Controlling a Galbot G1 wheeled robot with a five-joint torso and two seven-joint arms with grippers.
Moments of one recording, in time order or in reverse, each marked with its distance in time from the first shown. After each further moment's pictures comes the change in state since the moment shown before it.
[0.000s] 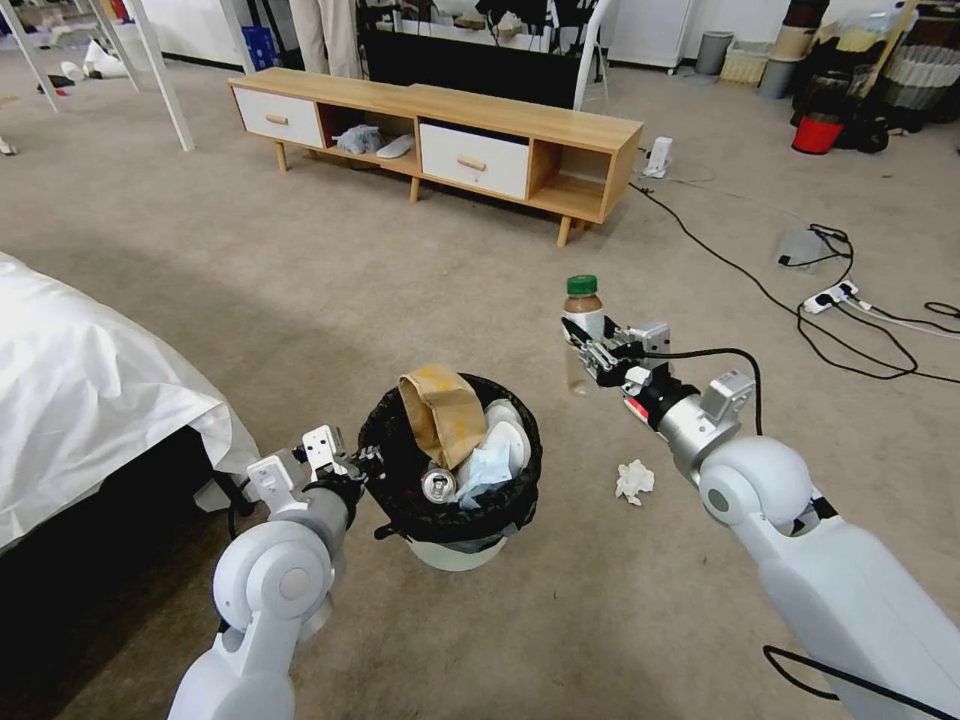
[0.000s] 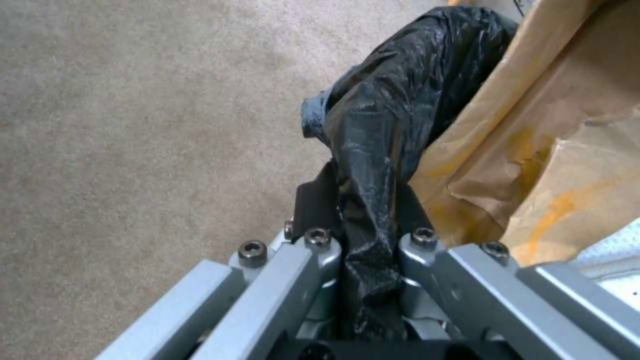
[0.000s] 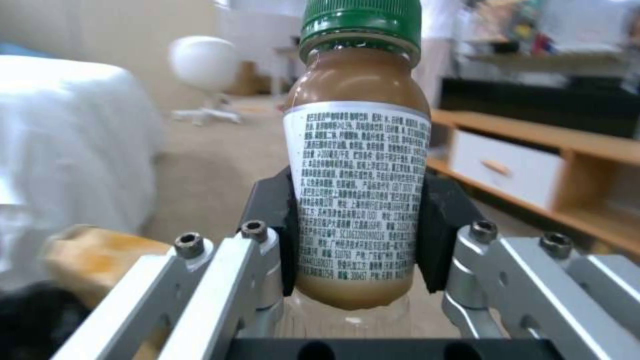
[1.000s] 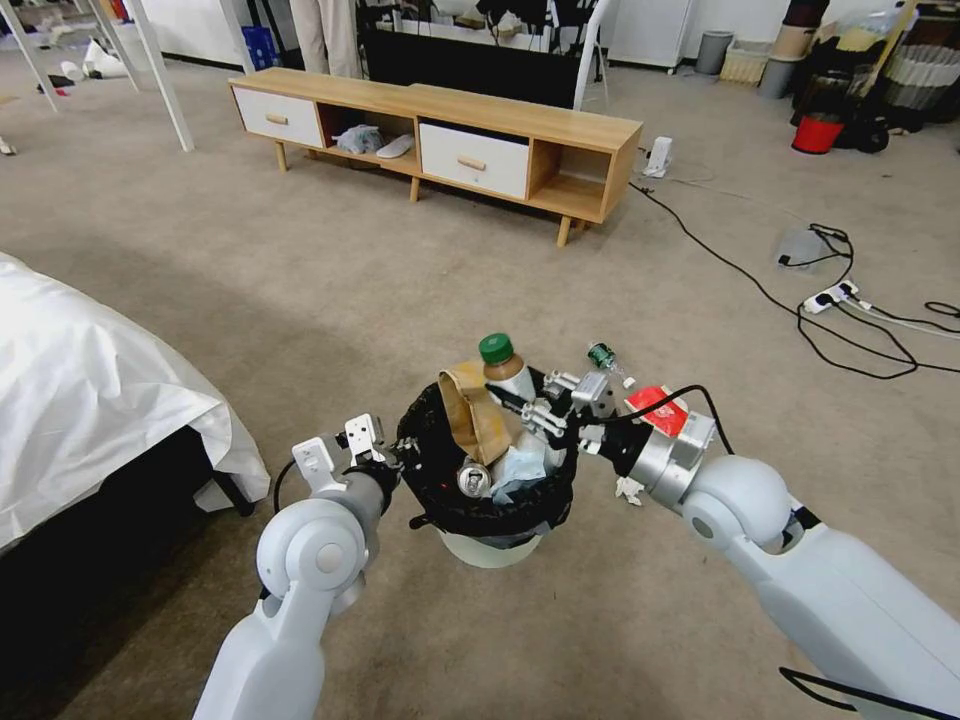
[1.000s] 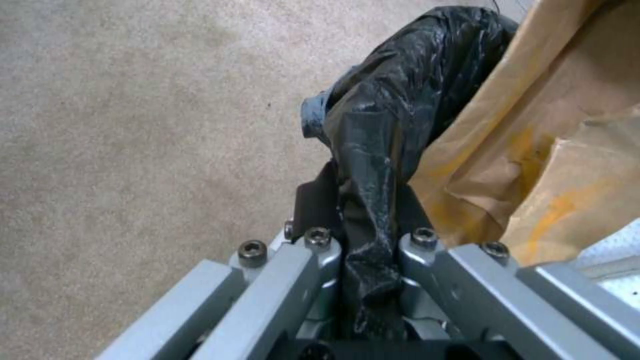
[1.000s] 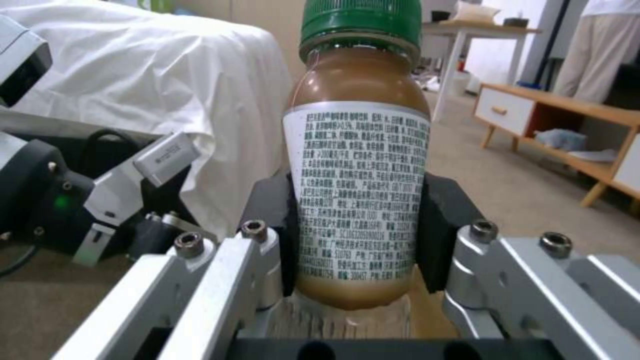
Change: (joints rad) left arm -0.078 0.006 0.100 0.073 -0.026 -0.008 0.015; right arm 0.059 -0.111 -0.228 0.013 0.013 0.062 -0.153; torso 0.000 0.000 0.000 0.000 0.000
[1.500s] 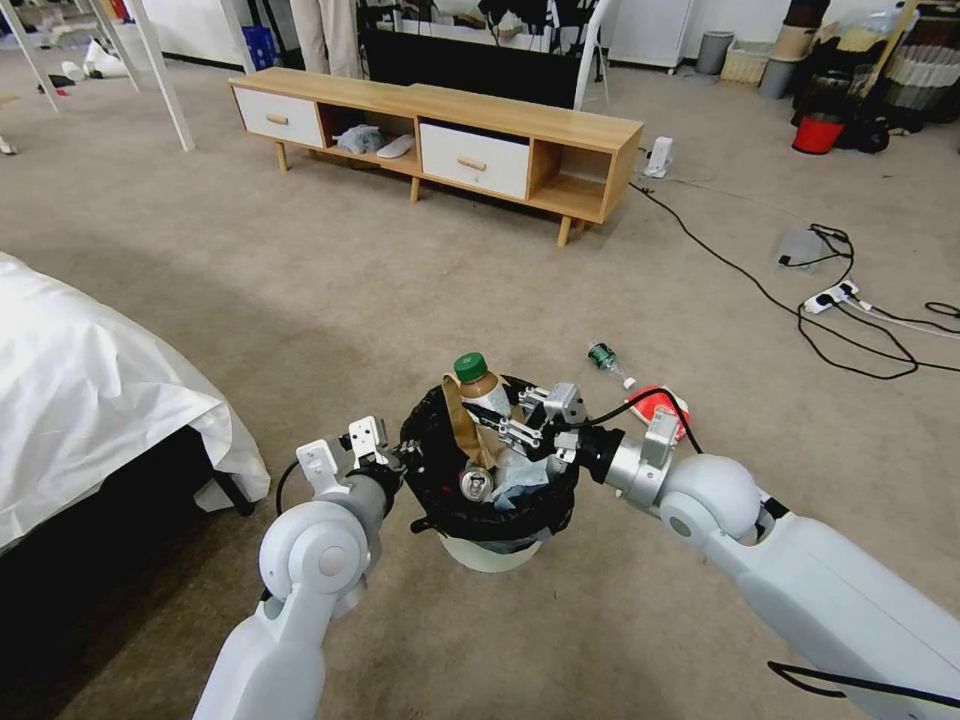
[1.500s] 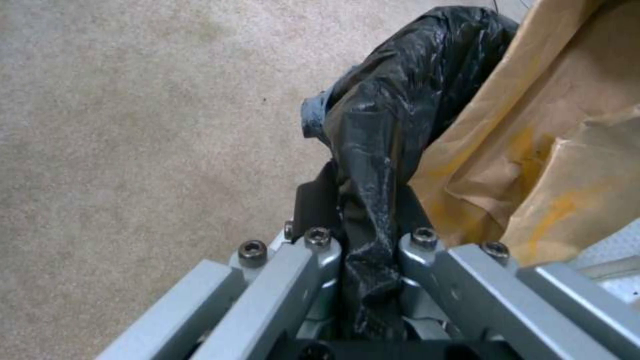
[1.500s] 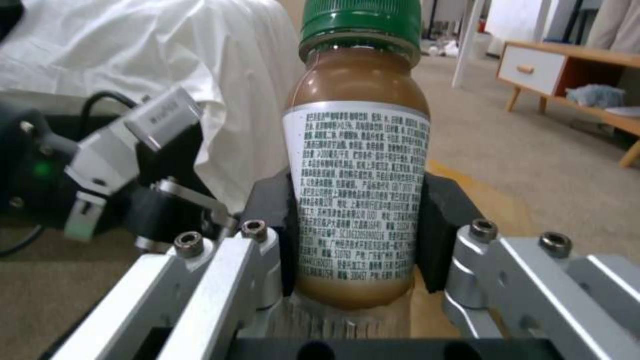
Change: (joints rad) left arm 0.002 0.009 0.016 0.001 0.005 -0.002 0.008; right arm 0.083 -0.012 -0.130 -0.058 0.051 -0.025 0.032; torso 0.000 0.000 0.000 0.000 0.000
